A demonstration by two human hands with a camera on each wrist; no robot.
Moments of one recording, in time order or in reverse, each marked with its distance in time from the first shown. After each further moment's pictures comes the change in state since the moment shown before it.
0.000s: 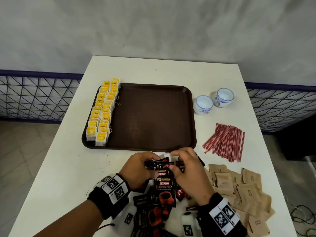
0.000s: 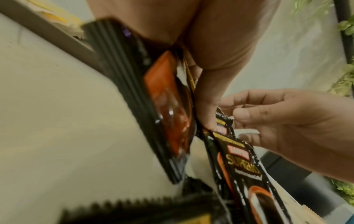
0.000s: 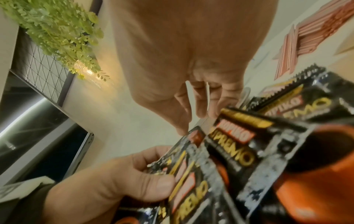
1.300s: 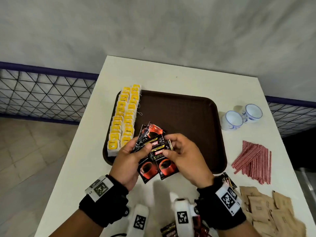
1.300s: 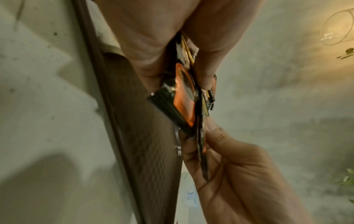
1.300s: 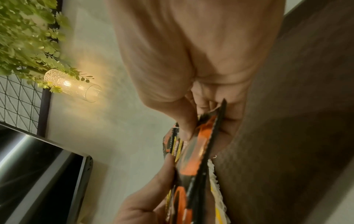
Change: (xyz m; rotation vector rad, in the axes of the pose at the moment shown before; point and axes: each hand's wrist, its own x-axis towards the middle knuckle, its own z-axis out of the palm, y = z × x) left_hand 0.017 -0.010 -0.114 -1.064 0.205 -0.053; right_hand 0.109 -0.104 0.059 0.504 -0.081 0.134
